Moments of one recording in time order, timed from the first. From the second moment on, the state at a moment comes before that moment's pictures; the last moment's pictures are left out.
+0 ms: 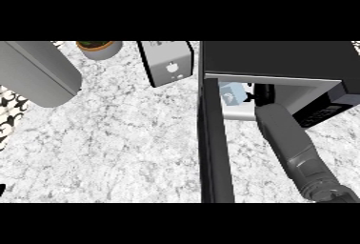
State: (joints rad) left arm 0.60 0.07 0.34 -2.03 0.32 -0.51 -0.30; right arm -0.91 -0.14 -0.12 -0.26 0.14 -0.56 -0.79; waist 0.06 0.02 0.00
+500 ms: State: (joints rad) left arm 0.54 0.08 0.35 -1.99 0.30 -0.52 -0.32; right arm -0.97 -0.17 -0.17 -0.17 0.15 -0.71 -0.76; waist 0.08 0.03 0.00
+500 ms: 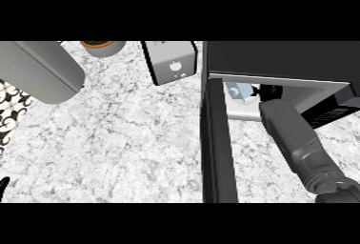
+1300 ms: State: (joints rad) left arm 0.47 0.08 0.32 -1.94 0.26 -0.51 -0.30; right arm -0.95 -0.26 -0.20 -0.10 0.16 -0.74 -0.75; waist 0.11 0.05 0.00
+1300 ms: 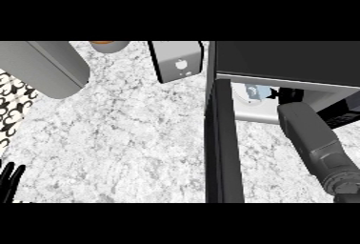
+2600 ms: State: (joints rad) left arm 0.38 0.10 0.31 -1.84 0.22 -0.51 -0.31; right arm -0.99 -0.21 -0.14 -0.06 0.25 -0.81 -0.71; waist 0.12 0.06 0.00
